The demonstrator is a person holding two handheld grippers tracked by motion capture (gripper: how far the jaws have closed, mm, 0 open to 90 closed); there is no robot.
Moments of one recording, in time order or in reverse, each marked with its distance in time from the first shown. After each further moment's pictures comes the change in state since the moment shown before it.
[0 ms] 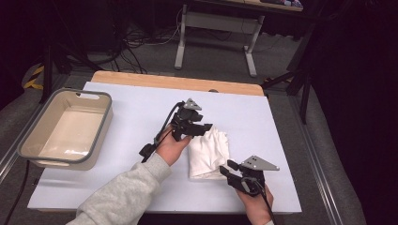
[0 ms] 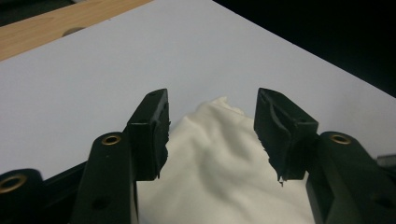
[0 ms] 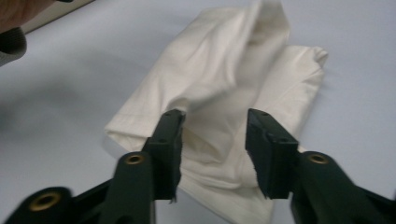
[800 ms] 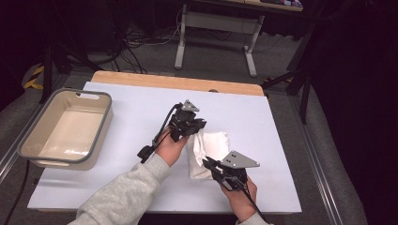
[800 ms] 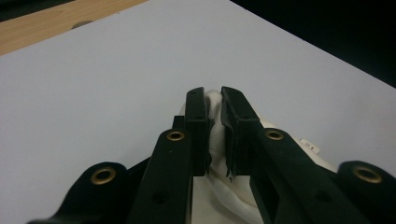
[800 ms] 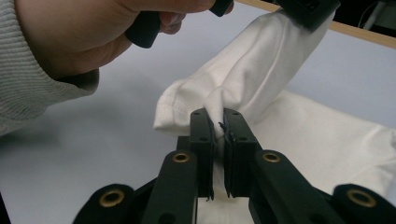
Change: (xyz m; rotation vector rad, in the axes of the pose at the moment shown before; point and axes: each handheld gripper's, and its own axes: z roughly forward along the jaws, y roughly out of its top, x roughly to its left) left arm -0.003 -0.003 0.011 0.006 0.020 0.006; right arm 0.044 0.028 0.024 -0.056 0.079 -0.177
